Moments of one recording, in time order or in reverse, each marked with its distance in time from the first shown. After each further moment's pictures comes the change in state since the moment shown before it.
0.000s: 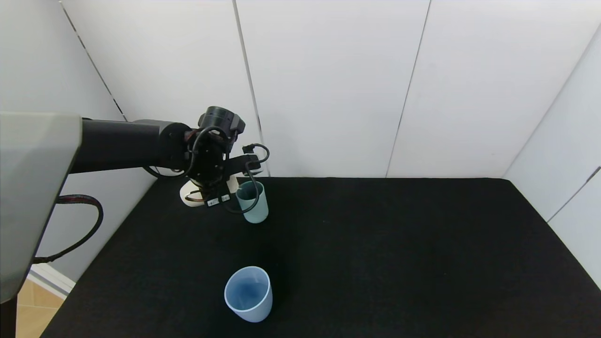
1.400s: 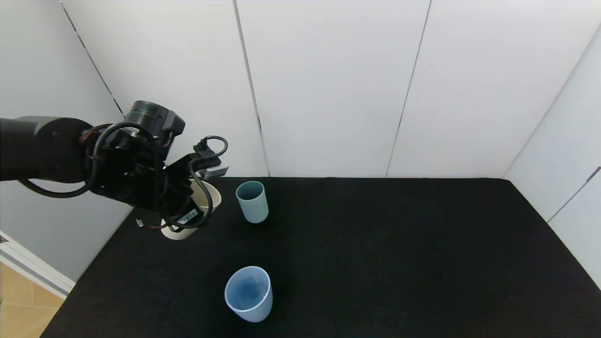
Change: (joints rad) left arm 0.082 -0.321 0.373 -0.007 -0.375 -0.245; right arm 0.000 0.000 0.000 0.000 0.000 0.000
